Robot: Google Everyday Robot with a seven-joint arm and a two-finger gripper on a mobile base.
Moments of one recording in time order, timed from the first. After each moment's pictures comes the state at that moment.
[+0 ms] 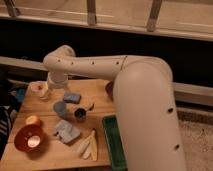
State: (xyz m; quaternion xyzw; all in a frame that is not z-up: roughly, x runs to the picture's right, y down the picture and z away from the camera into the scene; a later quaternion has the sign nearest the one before) arm -0.269 0.012 0.768 -0.33 0.02 0.58 0.75
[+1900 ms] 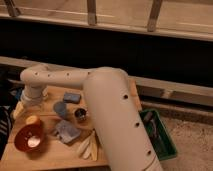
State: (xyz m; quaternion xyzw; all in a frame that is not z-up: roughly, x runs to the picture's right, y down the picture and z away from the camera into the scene) arm -0.394 0.116 0.771 -0.47 -0.01 0.46 0.75
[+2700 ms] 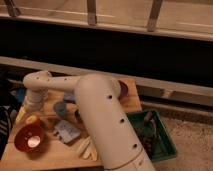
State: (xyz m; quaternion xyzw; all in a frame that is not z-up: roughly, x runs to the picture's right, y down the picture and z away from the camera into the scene) arm -0.407 0.154 0.807 -0.51 0.04 0.44 0.73
